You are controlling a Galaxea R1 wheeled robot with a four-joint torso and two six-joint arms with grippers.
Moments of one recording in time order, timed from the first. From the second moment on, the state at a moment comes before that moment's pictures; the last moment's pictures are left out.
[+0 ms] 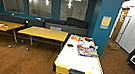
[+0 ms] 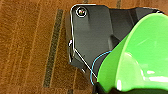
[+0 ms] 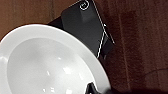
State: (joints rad) left arm 1.59 2.66 -2.41 0.13 -0.16 -0.19; right arm -1.61 2.55 -2.16 0.07 0.19 0.08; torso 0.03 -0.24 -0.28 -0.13
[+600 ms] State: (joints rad) left arm 1.59 2.66 -2.41 0.13 -0.17 -0.19; right arm -1.61 2.56 -2.17 0.07 0.19 0.08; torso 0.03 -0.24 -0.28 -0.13
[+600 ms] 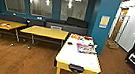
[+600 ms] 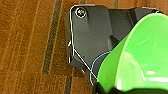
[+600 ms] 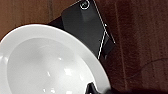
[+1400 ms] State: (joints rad) left arm 1.59 2.67 -2.41 0.13 -0.17 -0.19; right arm -1.62 2.57 -2.18 0.07 0.19 0.08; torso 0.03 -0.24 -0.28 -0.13
